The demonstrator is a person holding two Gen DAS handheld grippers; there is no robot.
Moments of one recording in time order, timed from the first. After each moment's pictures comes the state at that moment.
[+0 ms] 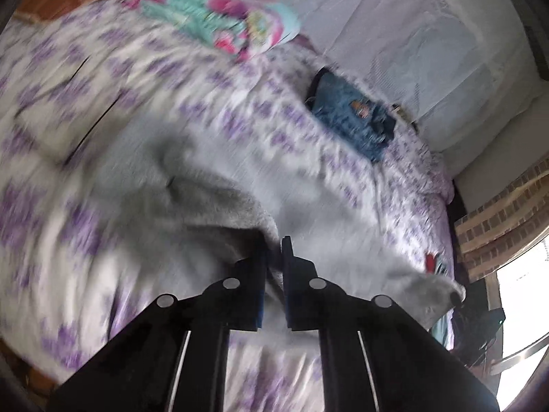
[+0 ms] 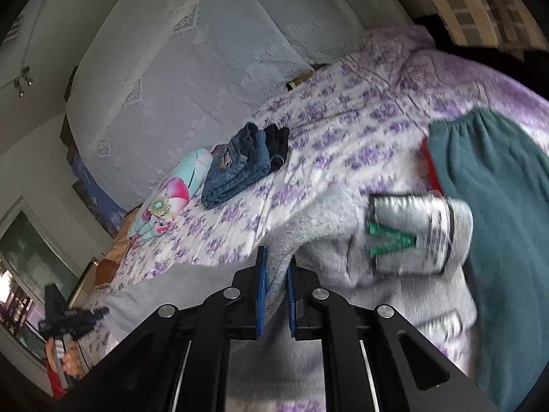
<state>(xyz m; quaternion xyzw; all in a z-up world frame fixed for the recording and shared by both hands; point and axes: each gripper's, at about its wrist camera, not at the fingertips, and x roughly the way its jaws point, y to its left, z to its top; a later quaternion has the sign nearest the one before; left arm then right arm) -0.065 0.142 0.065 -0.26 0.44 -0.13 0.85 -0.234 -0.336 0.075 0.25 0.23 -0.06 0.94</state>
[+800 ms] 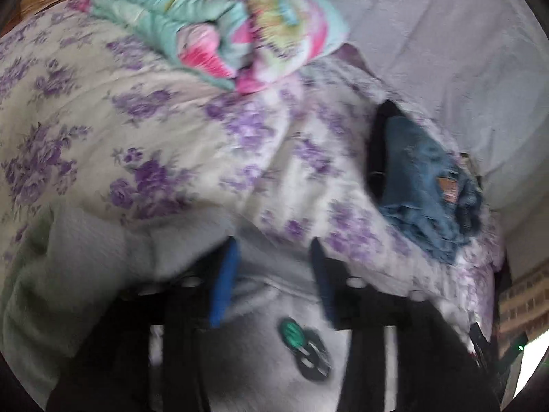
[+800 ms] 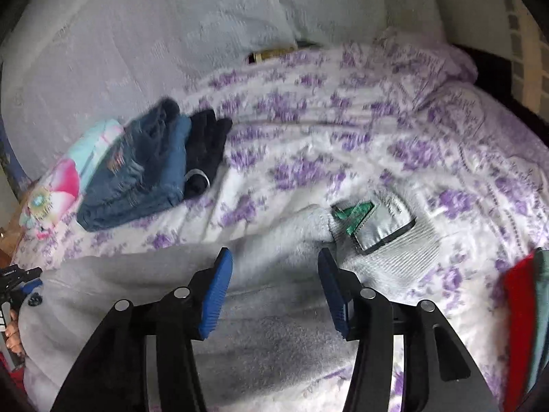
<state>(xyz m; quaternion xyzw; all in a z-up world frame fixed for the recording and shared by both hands) 0.190 0.118 -0.001 -0.27 0.44 -0.06 0.85 0.013 -0.384 0.043 0.13 0.29 -0.20 0.93</state>
